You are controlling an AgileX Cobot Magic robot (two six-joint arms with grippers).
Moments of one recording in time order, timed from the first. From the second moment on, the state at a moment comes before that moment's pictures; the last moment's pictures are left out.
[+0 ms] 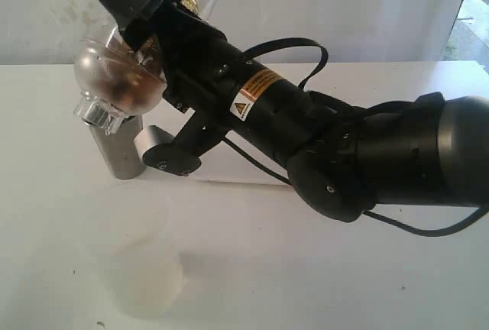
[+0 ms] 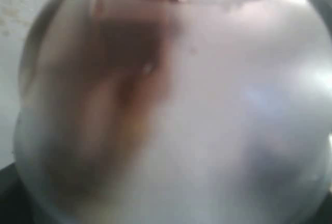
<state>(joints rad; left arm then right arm) 0.11 0.01 -0.01 0.05 0.23 -0.07 0.71 1.67 -0.93 -0.06 -0.88 -2.12</state>
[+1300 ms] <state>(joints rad) 0.11 0.01 -0.01 0.05 0.23 -0.07 0.71 1.67 -0.93 -0.15 -0.88 -2.12</state>
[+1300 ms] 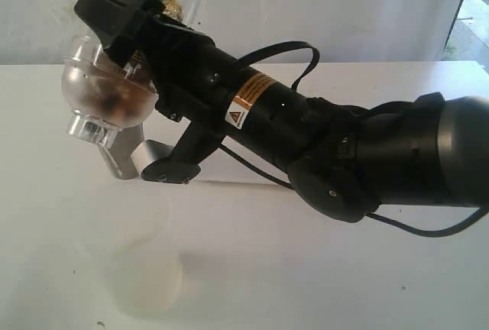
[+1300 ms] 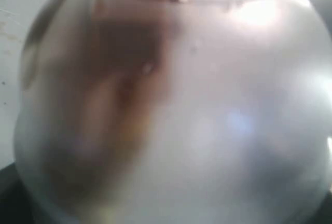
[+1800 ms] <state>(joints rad) 0.11 0.01 -0.01 0.05 0.23 -0.07 0.71 1.67 -0.92 -0.23 -0.90 -2.12</state>
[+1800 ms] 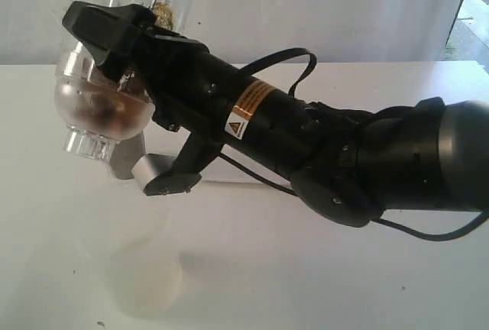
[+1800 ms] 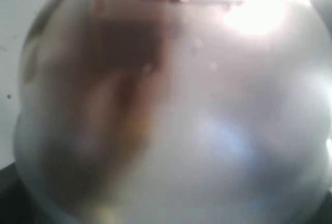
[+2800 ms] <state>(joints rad) 0.11 0.01 -0.01 0.05 0.23 -0.07 0.71 1.67 -0.91 -0.07 -0.86 -2.12</state>
